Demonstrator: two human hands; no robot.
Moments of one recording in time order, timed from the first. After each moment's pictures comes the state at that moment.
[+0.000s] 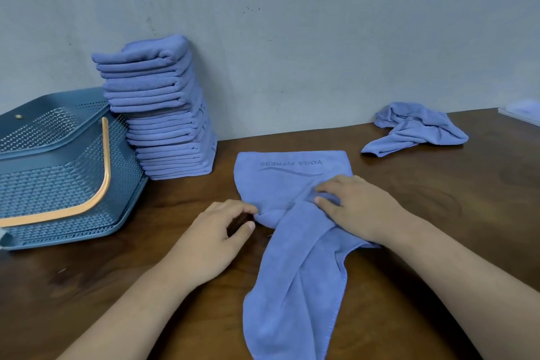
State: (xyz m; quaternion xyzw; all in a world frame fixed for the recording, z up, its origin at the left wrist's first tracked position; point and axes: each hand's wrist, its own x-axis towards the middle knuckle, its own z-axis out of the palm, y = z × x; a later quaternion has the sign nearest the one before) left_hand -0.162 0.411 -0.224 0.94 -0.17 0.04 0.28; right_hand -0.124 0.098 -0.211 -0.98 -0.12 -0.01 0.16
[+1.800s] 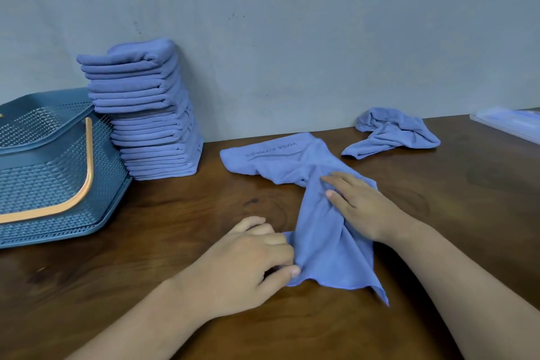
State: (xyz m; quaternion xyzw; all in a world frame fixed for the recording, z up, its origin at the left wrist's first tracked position) left_hand -0.209 0.338 -0.204 0.90 -0.42 0.10 0.10; right_hand -0.124 0.039 -0.232 -0.96 -0.12 -0.02 0.23
